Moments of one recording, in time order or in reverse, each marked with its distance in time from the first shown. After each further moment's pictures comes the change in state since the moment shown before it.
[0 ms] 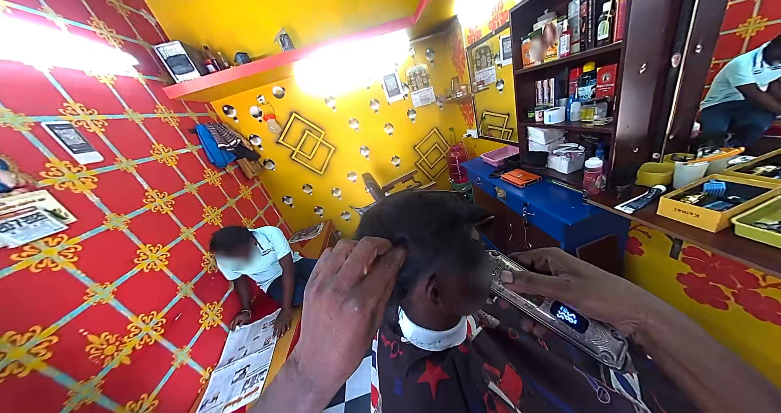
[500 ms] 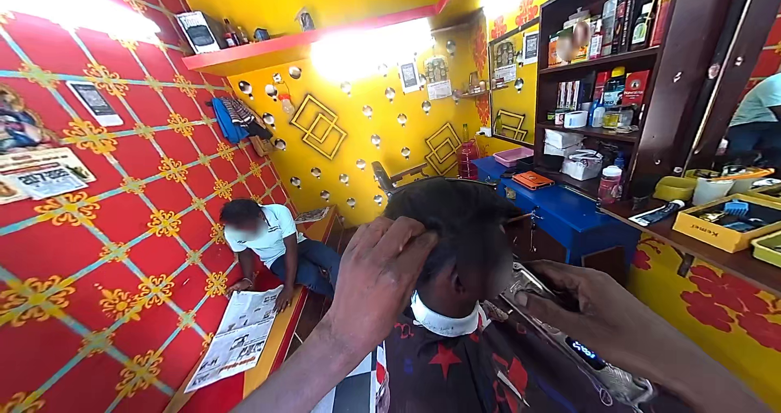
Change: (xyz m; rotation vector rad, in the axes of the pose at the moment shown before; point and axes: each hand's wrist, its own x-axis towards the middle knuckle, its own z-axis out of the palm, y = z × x) left_hand -0.003 -0.001 0.004 -0.063 0.026 0.004; right_hand -0.008 0.034 0.024 -0.701 0.366 -0.308
